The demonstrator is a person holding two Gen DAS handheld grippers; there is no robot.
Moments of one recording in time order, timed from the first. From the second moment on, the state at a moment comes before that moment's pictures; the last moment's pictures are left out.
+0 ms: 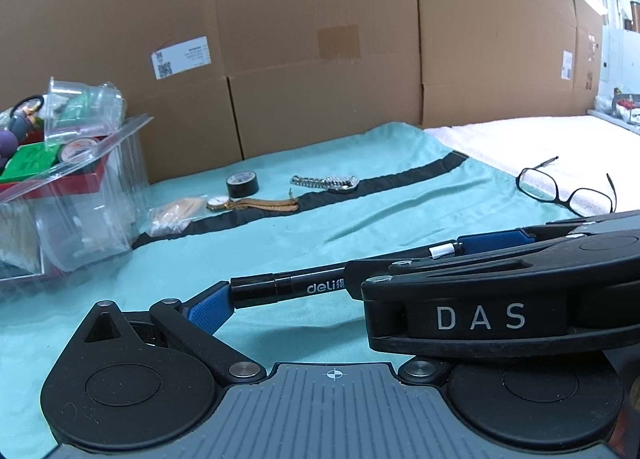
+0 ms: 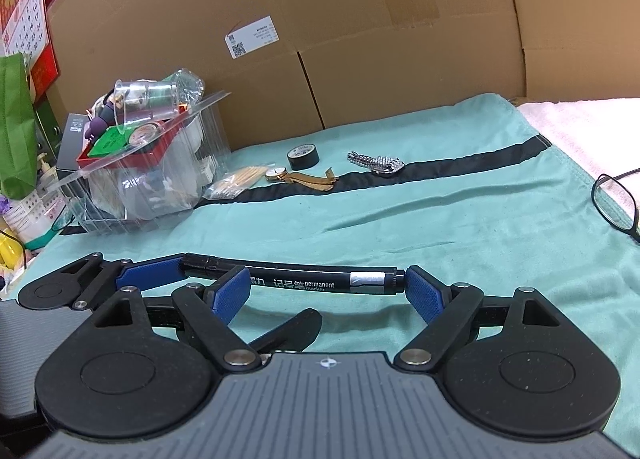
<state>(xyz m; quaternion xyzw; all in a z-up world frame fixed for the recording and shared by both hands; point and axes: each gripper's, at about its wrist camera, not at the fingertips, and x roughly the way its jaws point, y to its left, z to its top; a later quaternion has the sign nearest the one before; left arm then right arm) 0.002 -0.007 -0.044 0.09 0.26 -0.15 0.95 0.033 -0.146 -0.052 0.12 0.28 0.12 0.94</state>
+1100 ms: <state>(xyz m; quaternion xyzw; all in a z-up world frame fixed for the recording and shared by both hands) -0.033 0.028 -0.003 0.09 0.19 -0.11 0.97 0.011 -0.110 -0.008 0.08 0.22 0.15 0.96</state>
